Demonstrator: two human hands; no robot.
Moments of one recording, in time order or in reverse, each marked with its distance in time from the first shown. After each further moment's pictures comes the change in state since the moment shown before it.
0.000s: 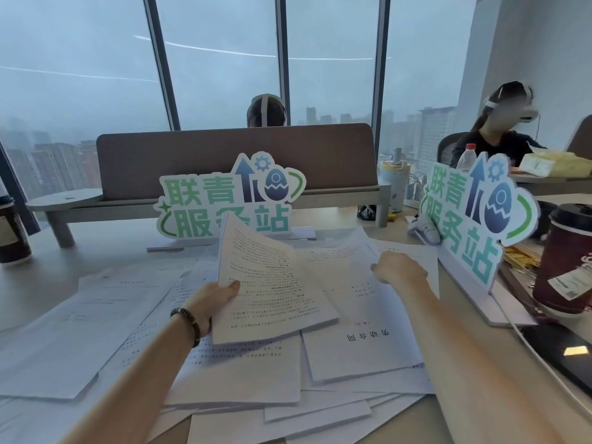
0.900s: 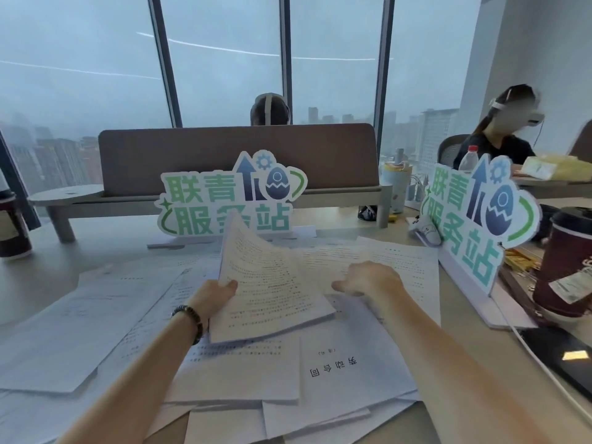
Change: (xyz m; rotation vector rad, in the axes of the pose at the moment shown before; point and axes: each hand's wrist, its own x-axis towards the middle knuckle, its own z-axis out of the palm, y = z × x) left_hand -0.002 -0.002 0.004 0.199 0.114 0.068; right_hand -0.039 -0.037 0.008 -0.329 -0.177 -0.216
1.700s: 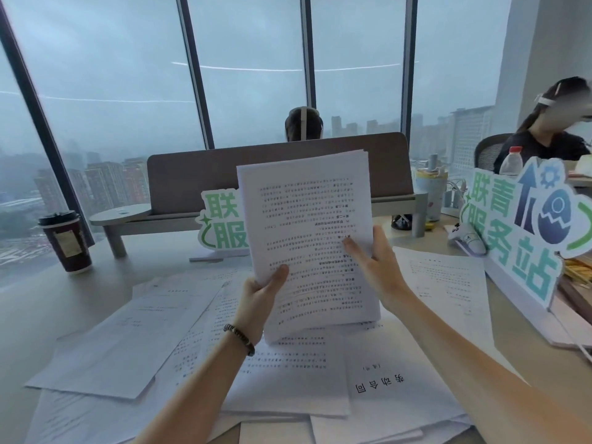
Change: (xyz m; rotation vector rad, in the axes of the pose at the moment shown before) left_hand -0.044 0.027 0.009 -0.524 -0.041 0.436; right_hand -0.035 -0.046 -0.014 1.451 0.417 -0.632
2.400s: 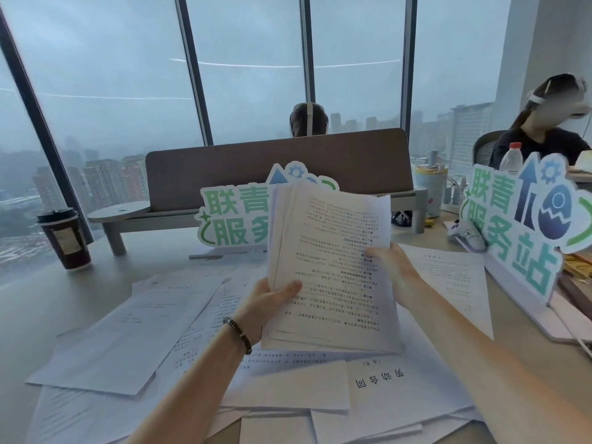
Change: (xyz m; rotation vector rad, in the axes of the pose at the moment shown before) left_hand 0.007 -0.012 -0.009 0.112 -0.218 -0.234; right_hand 0.022 0.033 -0.029 0.148 0.088 0.500
